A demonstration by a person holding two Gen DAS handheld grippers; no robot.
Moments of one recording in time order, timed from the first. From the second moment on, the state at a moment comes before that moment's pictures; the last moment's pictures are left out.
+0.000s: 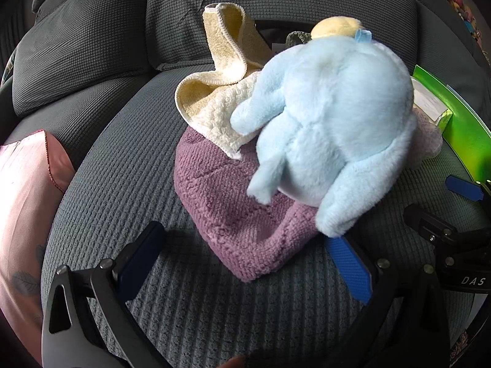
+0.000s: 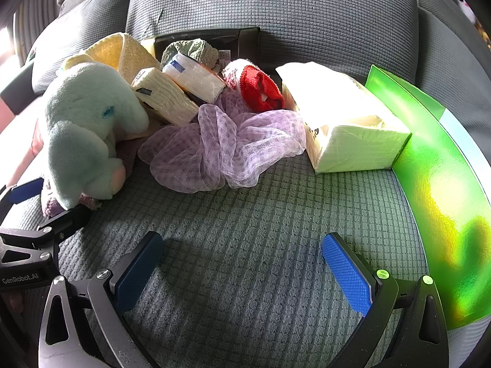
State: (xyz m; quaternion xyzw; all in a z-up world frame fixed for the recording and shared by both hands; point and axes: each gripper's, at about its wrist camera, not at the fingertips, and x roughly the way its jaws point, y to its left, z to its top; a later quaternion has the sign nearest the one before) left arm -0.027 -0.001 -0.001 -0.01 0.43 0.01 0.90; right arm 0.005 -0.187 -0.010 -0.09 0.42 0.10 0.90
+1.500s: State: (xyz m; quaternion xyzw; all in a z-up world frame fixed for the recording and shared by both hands) left arm -0.060 0.050 0.055 -0.15 0.41 0.00 0.90; right arm -0.030 -0.156 0.092 -0.03 0.37 0.09 0.92
